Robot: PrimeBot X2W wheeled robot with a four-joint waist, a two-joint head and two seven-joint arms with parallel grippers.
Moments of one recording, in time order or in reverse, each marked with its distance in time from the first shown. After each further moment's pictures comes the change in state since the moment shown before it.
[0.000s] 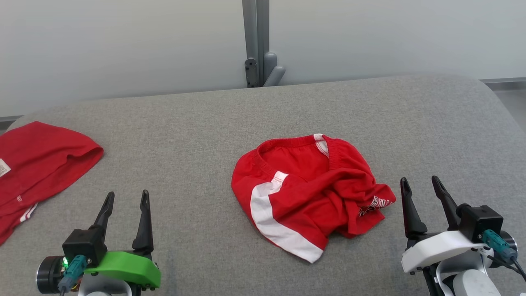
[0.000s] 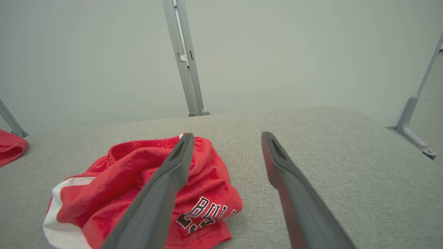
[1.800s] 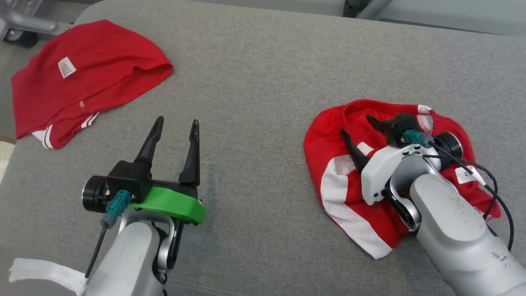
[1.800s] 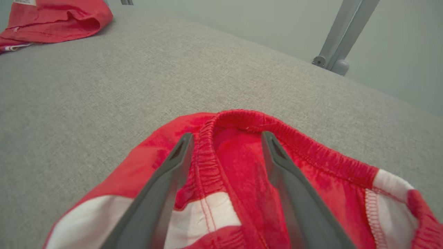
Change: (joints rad) left arm -0.298 -0.142 -0.085 0.103 0.077 -0.084 -0.030; right arm -0.544 -0.164 0.429 0.396 0.087 0.000 0.169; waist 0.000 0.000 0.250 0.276
